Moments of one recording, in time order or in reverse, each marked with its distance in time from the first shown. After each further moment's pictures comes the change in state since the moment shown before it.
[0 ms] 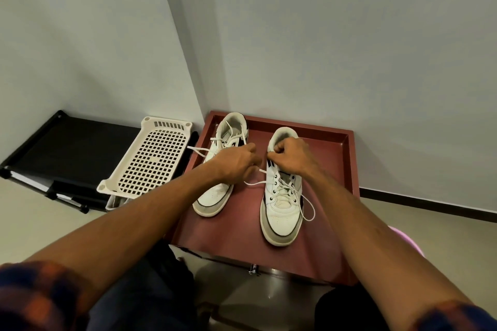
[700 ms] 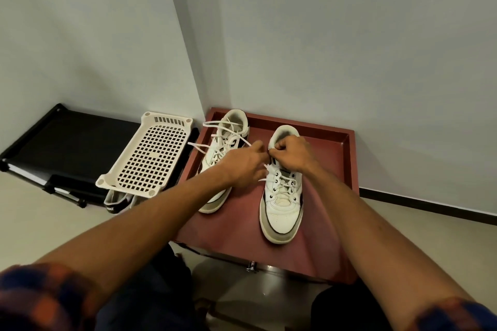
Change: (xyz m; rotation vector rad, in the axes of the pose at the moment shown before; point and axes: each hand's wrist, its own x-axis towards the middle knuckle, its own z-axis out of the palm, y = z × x) left_hand 0.003 0.022 0.006 -0.053 0.046 -0.078; right_hand 0.000 -0.002 -0.002 0.020 -0.032 -0.002
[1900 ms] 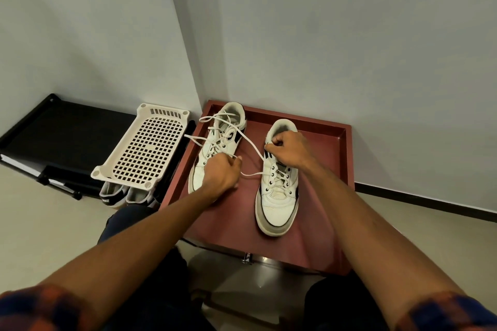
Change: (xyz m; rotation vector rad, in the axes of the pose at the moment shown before) left_hand -0.029 -0.002 0.048 -0.659 0.269 -0.768; right_hand -0.001 0.006 0.003 -0.015 0.020 -0.045
